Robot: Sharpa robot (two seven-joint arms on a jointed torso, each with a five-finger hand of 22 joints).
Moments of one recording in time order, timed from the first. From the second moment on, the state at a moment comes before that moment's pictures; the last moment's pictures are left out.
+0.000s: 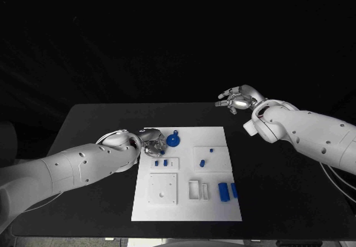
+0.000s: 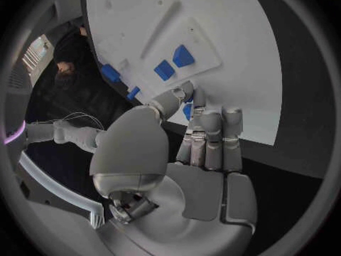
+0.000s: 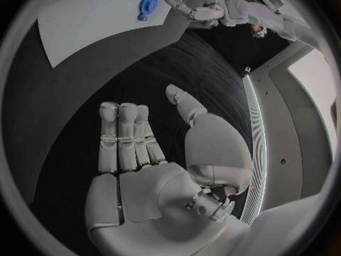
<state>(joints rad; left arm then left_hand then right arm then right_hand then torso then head) 1.13 -0.60 -0.14 1.12 -1.39 -0.21 0.01 1.19 -0.18 0.64 -0.28 0.09 0.87 0.09 0.22 0.49 1.30 0.04 0.18 0.19 1.15 -0.08 1.43 0.45 0.05 0.98 -0.15 1.09 1.29 1.22 -0.67 0.02 1.13 -0.82 -0.36 0.06 0.96 -0.15 0.45 -0.27 0.34 0.77 0.18 0.26 0.43 0.91 0.07 1.07 0.89 1.14 -0.04 1.10 0.87 0.20 1.05 0.01 0.93 1.31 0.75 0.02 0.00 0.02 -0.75</state>
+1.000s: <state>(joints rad) 1.13 -0.68 -0.09 1.11 -1.24 -0.25 0.04 1.23 -0.19 0.66 -0.28 0.09 0.87 0.13 0.22 0.49 1.17 0.09 0.10 0.16 1.10 -0.02 1.40 0.43 0.05 0.93 -0.11 1.05 1.29 1.20 -0.74 0.02 1.21 -1.04 -0.26 0.06 1.06 -0.14 0.52 -0.29 0.31 0.80 0.19 0.28 0.44 0.82 0.08 0.77 0.64 1.11 -0.02 1.11 0.86 0.23 1.03 0.02 0.90 1.31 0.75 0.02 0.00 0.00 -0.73</state>
